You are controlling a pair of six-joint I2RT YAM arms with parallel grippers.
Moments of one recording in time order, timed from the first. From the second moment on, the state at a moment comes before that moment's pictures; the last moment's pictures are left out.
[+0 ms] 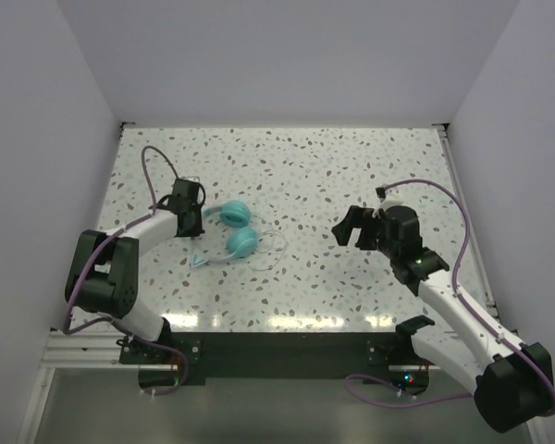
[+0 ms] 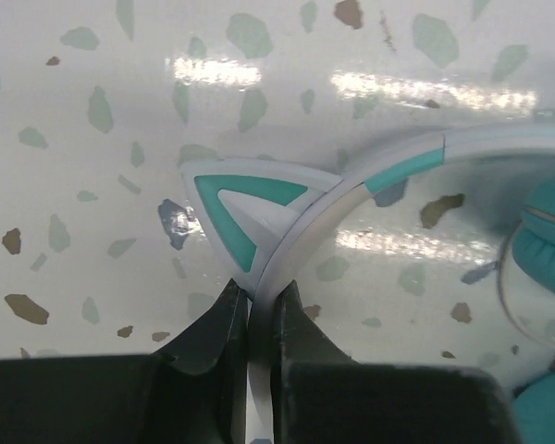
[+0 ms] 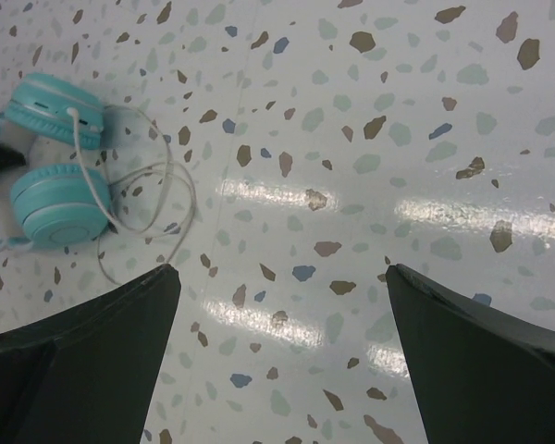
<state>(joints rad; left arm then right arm) -0.19 1.59 0.83 -0.28 -0.23 -0.24 0.36 0.91 0.56 -0.16 -0.04 0.46</state>
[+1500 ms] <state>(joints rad) -0.49 1.05 0.95 -0.67 -0.32 -0.37 0.76 0.90 0.63 -0.03 0.07 0.24</state>
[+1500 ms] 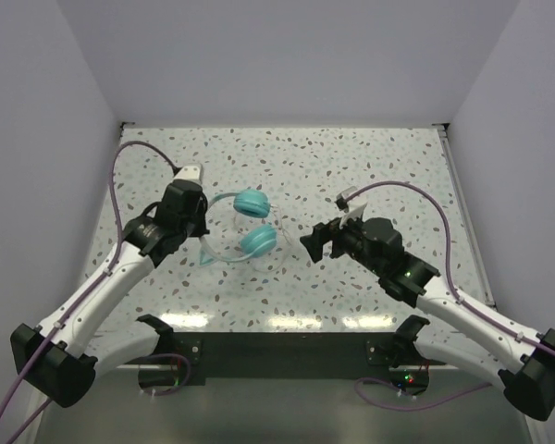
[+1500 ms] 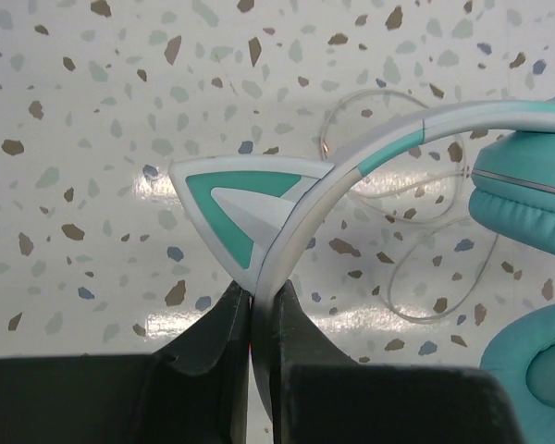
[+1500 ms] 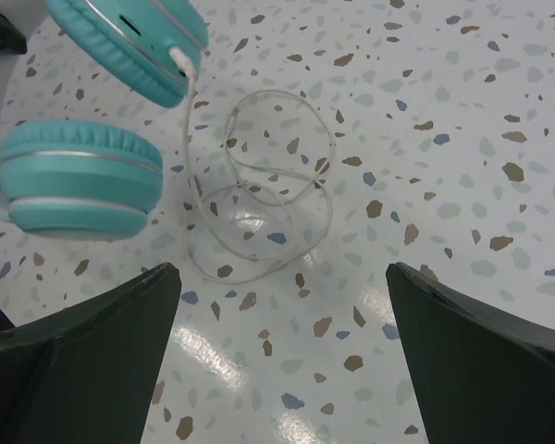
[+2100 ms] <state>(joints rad) -0.49 1.11 1.62 -0.84 -0.32 -0.43 0.76 0.98 0.60 0.24 0.02 0.32</state>
